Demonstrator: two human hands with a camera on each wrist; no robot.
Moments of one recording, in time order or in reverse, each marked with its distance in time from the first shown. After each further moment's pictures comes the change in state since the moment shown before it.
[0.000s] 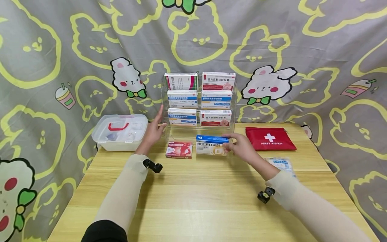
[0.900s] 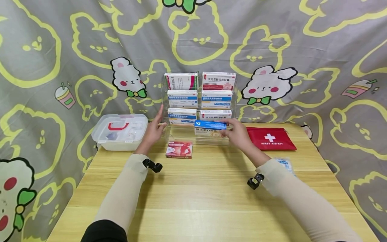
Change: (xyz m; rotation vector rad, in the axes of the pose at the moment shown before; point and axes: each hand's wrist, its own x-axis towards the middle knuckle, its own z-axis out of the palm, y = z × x) left_hand 0.001 -0.001 0.000 -0.017 0.006 -0.007; right_hand 0.034 -0.027 -0.001 -0.084 0.182 -0.131
